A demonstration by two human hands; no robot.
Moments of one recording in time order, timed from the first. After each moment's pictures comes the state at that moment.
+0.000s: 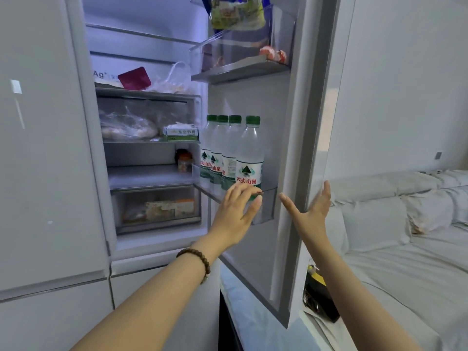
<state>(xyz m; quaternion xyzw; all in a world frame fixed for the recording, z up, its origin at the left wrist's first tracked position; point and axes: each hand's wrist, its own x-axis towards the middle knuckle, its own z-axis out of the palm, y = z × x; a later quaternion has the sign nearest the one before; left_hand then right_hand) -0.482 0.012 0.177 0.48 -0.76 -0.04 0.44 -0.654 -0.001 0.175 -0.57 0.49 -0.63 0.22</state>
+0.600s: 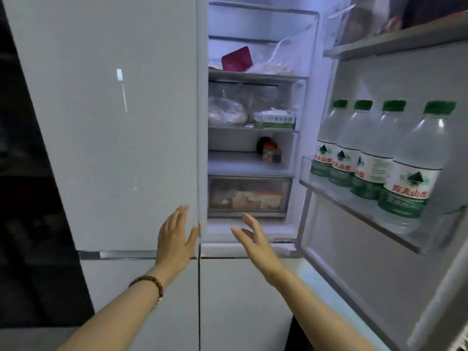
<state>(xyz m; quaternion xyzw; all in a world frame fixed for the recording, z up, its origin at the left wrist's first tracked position) -0.143 0.073 0.062 0.76 -0.51 0.06 0.40 -0.335 0.014 0.091 -0.70 0.32 -0.34 0.54</state>
